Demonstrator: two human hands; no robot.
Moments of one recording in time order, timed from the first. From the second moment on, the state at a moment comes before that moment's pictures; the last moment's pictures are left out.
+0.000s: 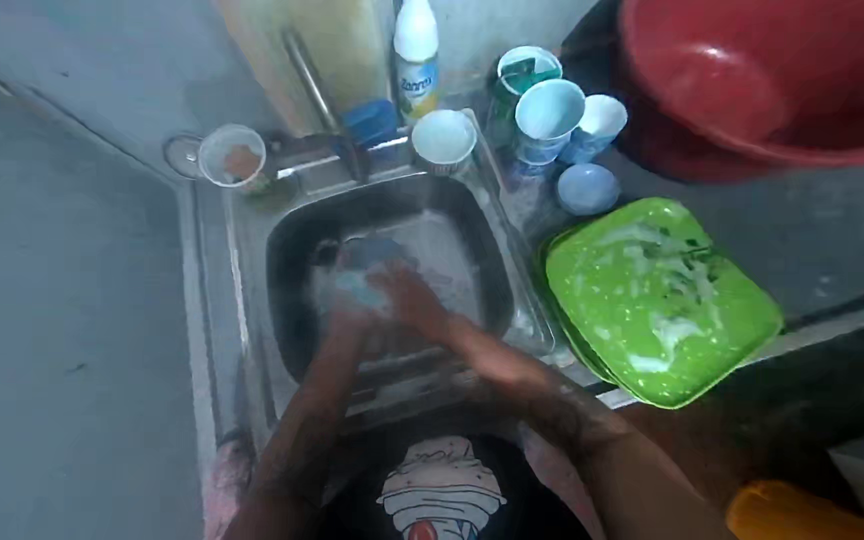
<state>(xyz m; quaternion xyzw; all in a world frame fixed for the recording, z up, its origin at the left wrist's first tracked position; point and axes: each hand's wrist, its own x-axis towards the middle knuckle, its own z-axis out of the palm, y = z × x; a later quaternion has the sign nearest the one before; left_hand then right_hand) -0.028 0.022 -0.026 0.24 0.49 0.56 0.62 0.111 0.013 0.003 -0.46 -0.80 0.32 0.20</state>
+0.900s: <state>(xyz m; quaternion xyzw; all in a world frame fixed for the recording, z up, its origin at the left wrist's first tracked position) -0.015 0.064 -0.135 0.76 0.53 -0.17 0.34 0.313 0.088 0.058 -0.74 -0.67 0.08 -0.02</state>
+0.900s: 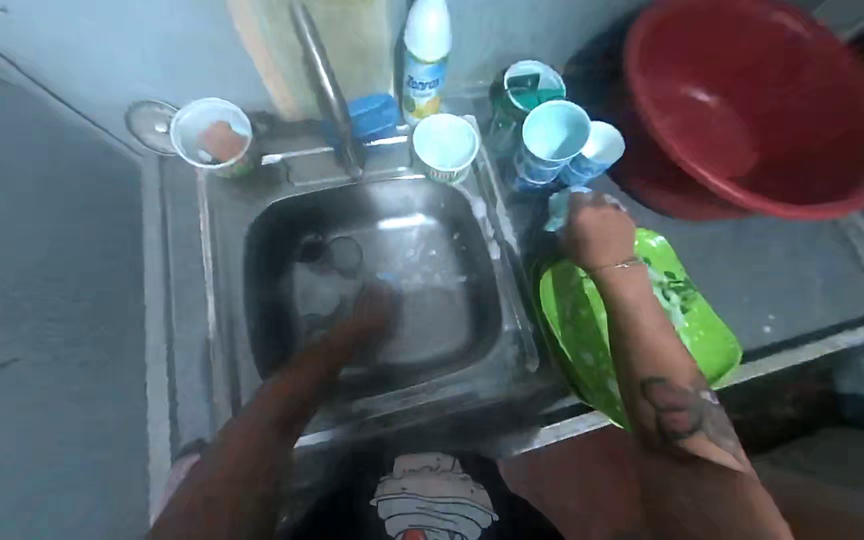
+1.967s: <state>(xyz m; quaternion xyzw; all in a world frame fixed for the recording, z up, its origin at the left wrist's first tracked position) -0.031 0.071 -0.073 0.84 0.49 0.13 0.22 0.178 0.147 -0.007 -0.55 -0.26 0.62 0.49</state>
